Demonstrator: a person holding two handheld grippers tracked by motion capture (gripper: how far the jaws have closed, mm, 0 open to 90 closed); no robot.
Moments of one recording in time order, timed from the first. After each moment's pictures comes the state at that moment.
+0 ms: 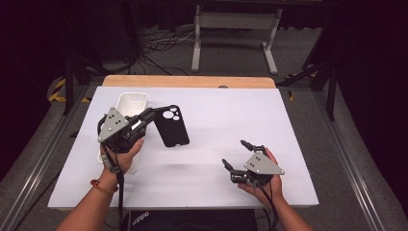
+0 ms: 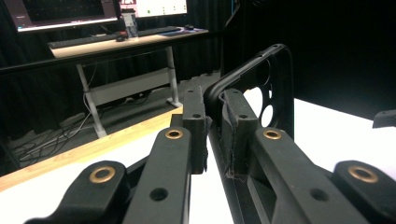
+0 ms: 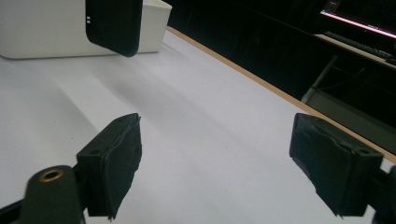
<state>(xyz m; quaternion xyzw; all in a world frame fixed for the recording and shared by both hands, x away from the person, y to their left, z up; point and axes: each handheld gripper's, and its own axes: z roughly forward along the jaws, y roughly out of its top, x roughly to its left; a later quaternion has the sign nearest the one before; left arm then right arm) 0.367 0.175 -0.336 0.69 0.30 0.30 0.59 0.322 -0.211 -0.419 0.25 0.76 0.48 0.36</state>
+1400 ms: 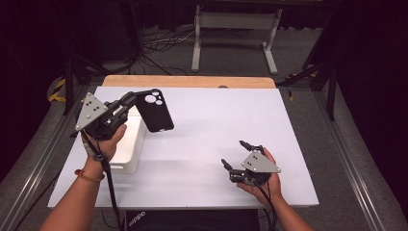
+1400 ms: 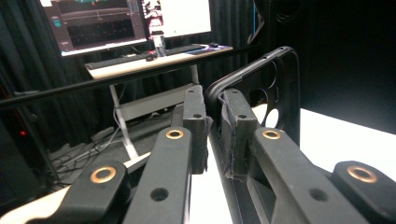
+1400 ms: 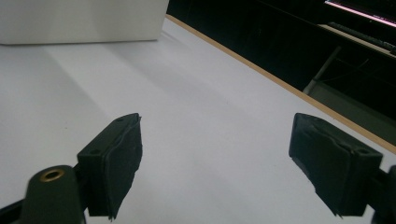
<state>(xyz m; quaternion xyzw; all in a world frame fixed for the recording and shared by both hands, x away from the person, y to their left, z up) 0.382 0.212 -0.307 0.67 0.31 0.35 0.58 0.327 -0.208 -0.425 0.25 0.77 0.46 0.36</state>
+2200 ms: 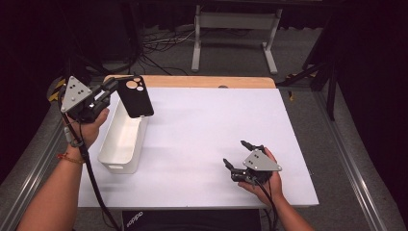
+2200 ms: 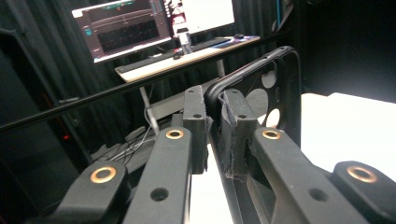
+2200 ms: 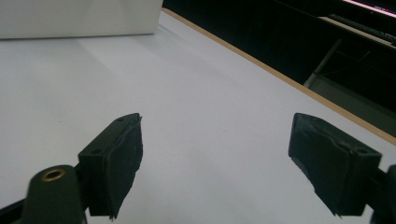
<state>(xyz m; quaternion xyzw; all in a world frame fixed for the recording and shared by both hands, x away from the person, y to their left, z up) 0.420 0.257 -0.298 0.67 0.31 0.40 0.54 0.331 -0.213 -0.427 0.26 0.77 0.46 0.35</state>
